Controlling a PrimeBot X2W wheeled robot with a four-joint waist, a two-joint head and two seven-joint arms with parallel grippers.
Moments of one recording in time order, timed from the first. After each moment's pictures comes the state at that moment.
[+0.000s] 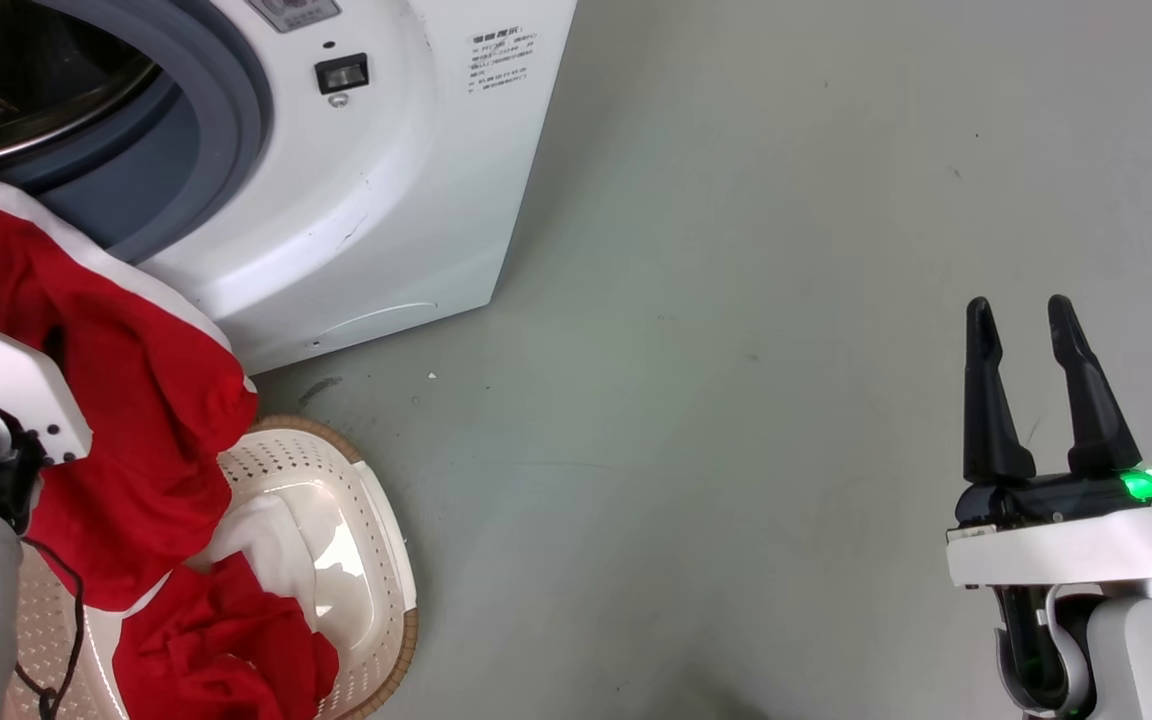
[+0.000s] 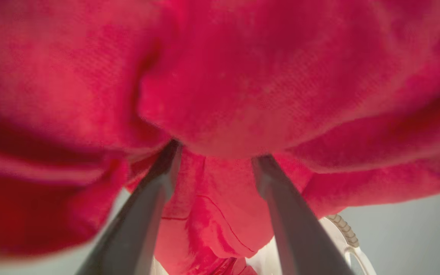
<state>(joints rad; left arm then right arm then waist) -0.85 0.49 -0.05 1.16 -0.38 -0.12 0.06 -0.17 -0.05 0.01 -0.01 0.30 0.13 -0.26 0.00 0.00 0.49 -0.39</state>
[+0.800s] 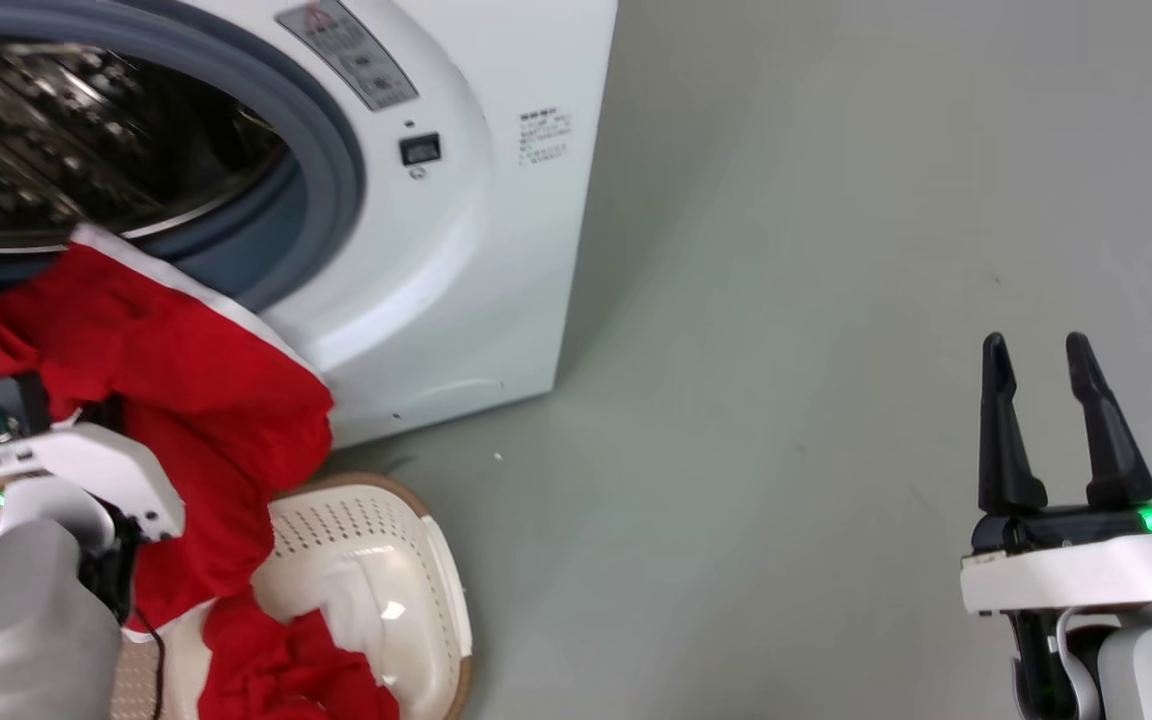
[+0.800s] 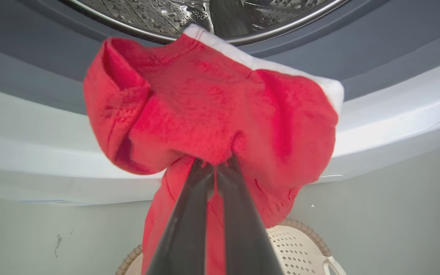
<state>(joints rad) -0.72 0.39 -0.09 1.16 -0.39 -0.13 -0.24 -0.13 -0.05 -0.03 0.01 0.25 0.13 -0.26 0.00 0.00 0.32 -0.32</state>
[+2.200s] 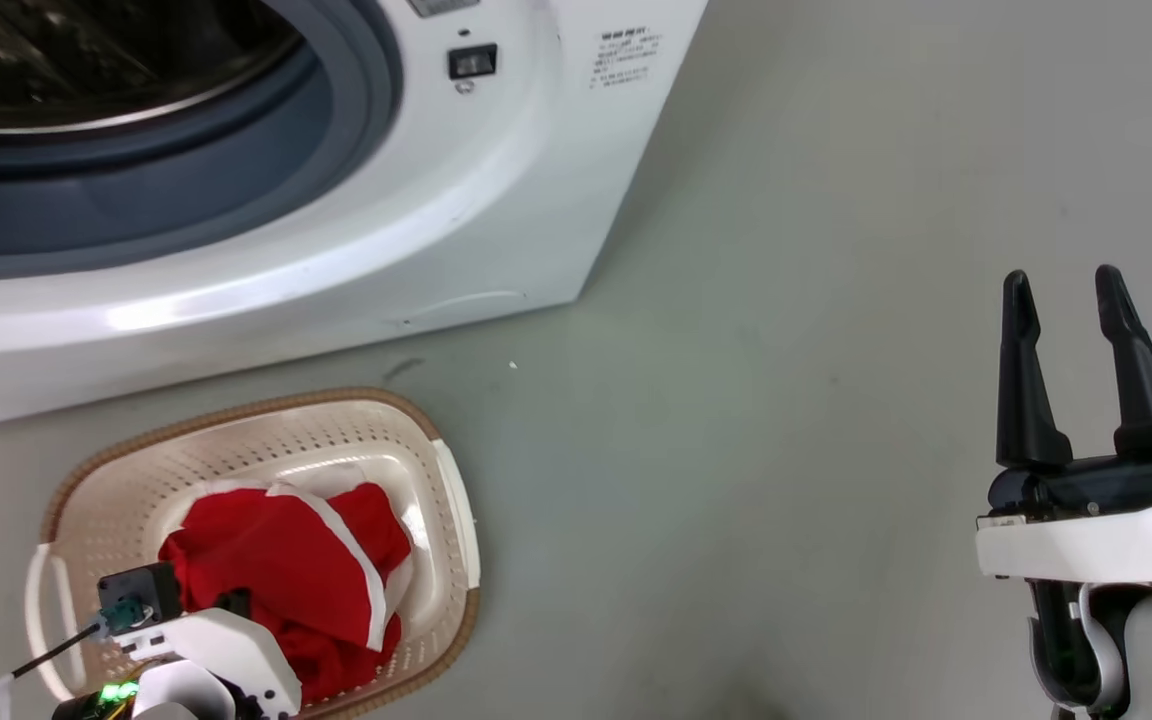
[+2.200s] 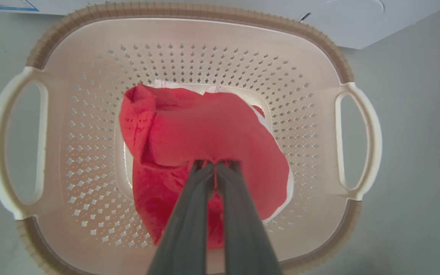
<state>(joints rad) -0.32 0.24 -0.07 0.89 -0.47 -0.05 -0.17 -0.16 -0.05 -0.03 -0.12 0.22 0.13 -0.21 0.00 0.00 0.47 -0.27</state>
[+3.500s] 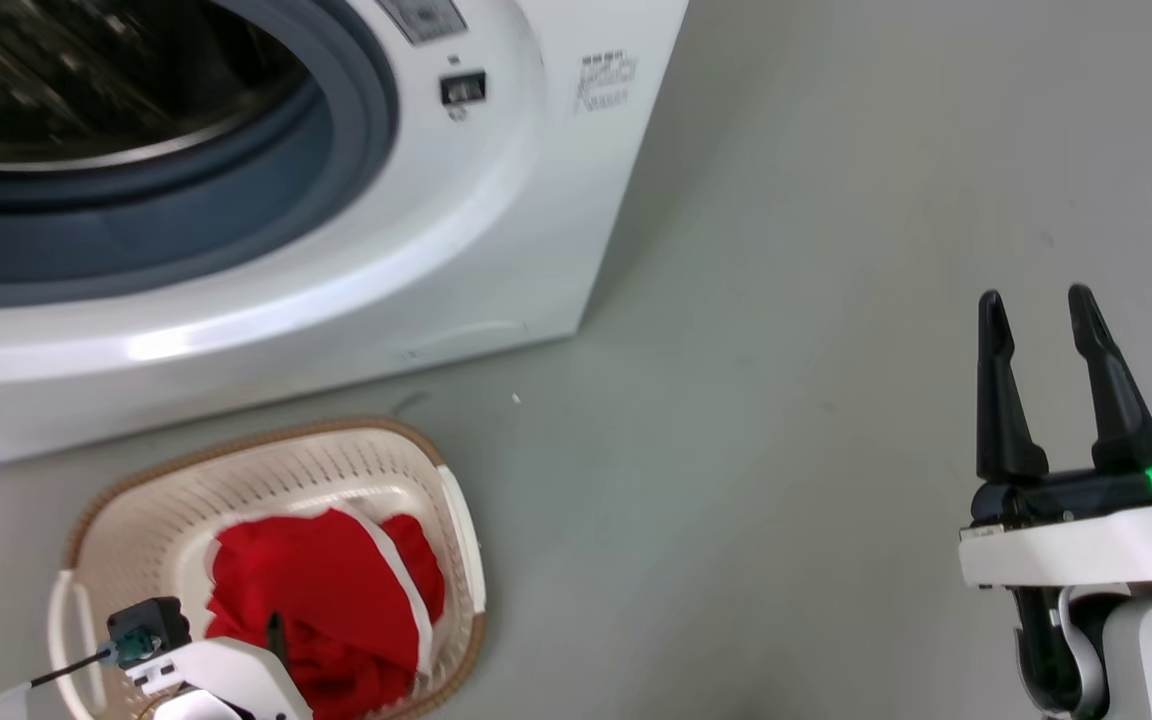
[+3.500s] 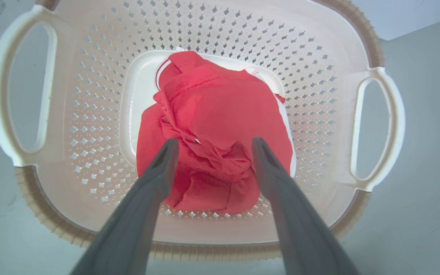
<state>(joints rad) -0.47 0.20 -0.07 1.28 -0.54 -0.09 -0.25 -0.17 -0.05 -0.02 -0.05 0.20 0.13 -0.24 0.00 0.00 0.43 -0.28</state>
